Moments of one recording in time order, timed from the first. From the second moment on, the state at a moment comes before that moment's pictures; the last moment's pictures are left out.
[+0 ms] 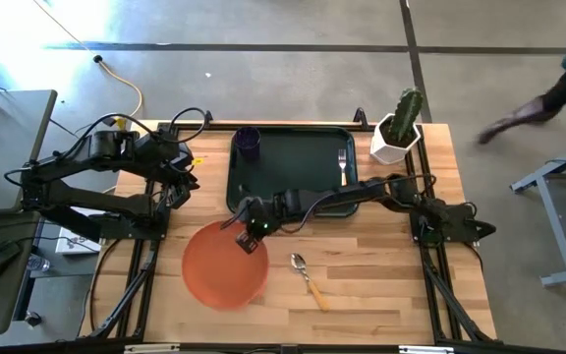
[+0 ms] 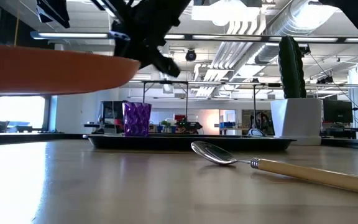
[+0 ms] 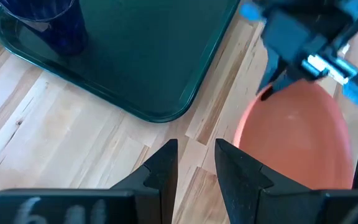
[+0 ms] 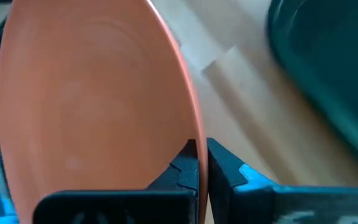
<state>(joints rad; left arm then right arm) 0.19 0.91 1.21 -1.28 0.01 -0.31 0.11 2.25 2.01 -0.70 -0.01 0.75</state>
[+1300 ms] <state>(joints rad) 0.19 0.91 1.21 -1.28 -0.03 -0.31 -0.28 1.88 2.01 -1.13 0.45 0.08</state>
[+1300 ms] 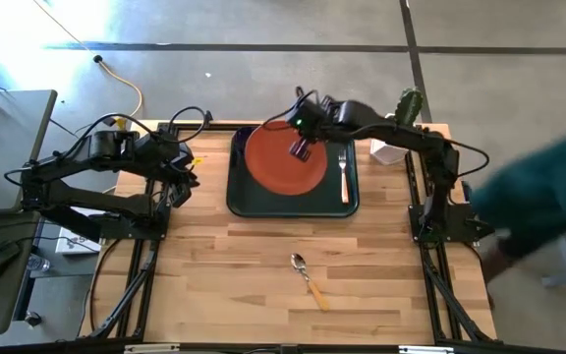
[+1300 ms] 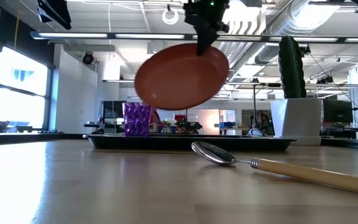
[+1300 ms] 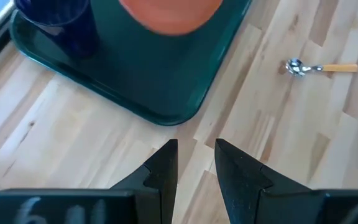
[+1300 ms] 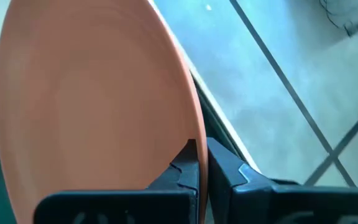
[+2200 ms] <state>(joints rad) 0.19 0.91 1.21 -1.26 -0.07 -0.39 -0.60 1.79 2.01 -1.33 0.18 0.11</state>
